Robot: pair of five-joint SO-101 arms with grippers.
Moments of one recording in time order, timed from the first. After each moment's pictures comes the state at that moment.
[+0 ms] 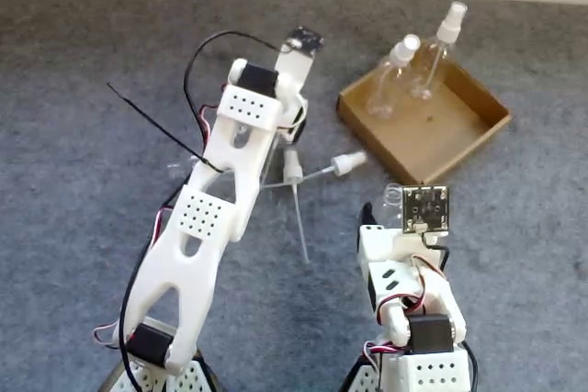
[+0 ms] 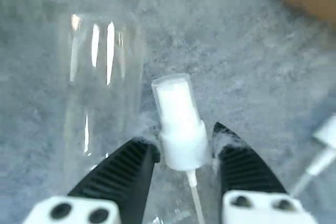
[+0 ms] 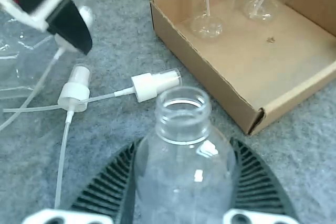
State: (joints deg) left arm 15.0 74.1 -92.4 99.0 -2.5; right arm -8.4 -104.5 95.6 47.4 0.6
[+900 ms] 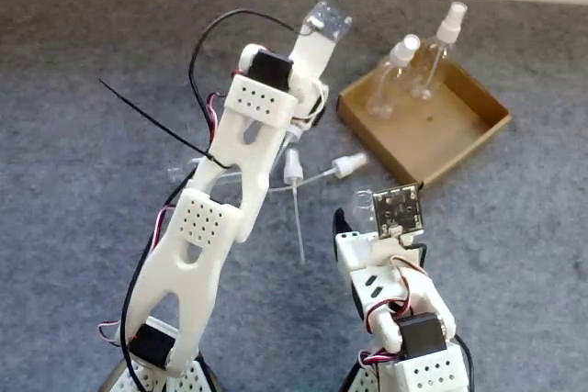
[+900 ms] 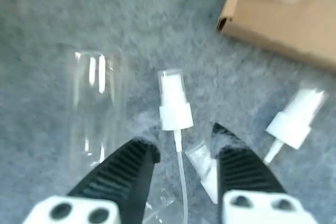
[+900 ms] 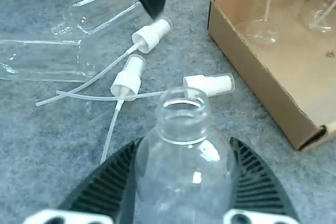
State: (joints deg) left arm 18.2 64.3 -87.4 99.6 -2.8; right arm -18.3 -104.5 95.6 47.4 0.6
